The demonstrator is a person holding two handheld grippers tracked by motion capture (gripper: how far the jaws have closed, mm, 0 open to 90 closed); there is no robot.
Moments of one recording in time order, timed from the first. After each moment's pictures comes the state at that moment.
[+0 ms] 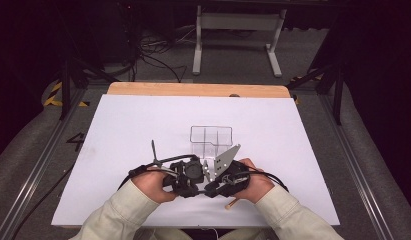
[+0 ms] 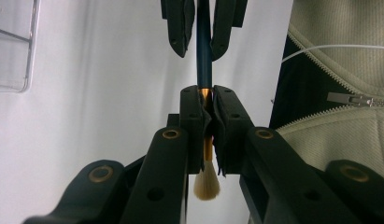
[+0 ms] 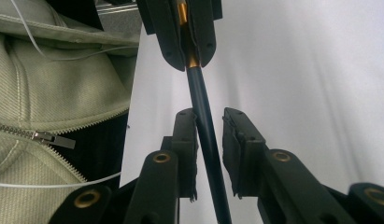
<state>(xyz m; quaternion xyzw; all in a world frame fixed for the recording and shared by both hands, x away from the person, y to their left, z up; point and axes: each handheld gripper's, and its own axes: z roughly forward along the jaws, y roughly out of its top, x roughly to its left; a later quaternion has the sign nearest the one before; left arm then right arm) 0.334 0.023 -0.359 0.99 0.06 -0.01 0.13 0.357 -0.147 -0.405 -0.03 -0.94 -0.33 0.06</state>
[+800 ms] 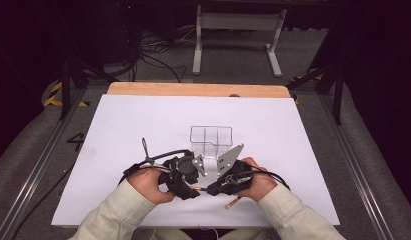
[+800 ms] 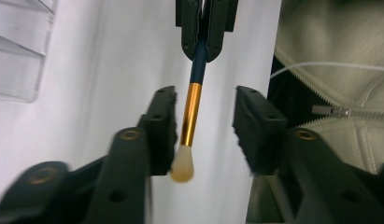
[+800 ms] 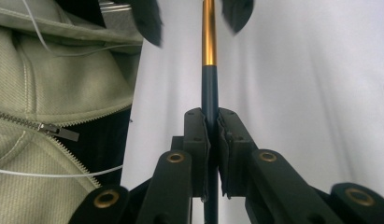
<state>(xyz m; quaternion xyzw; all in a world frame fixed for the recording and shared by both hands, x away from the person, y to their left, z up) 0.336 0.044 -0.343 0.97 0.08 -0.02 0.21 0.357 -0.154 -0.400 -0.02 -0.94 -0.34 0.06</state>
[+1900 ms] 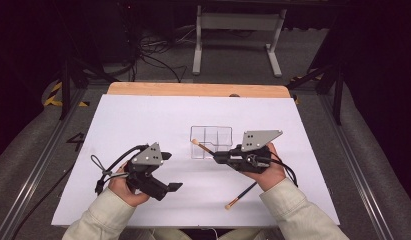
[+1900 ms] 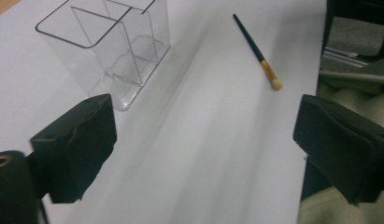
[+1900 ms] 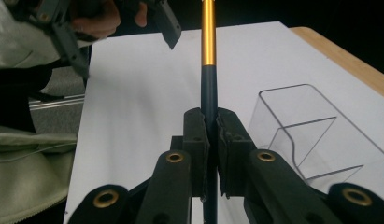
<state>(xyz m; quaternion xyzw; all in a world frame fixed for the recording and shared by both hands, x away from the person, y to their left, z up) 0.331 0.126 -0.361 0.89 0.17 0.08 0.42 0.364 -0.193 -0.350 -0.11 -0.85 -0.51 -0.09</state>
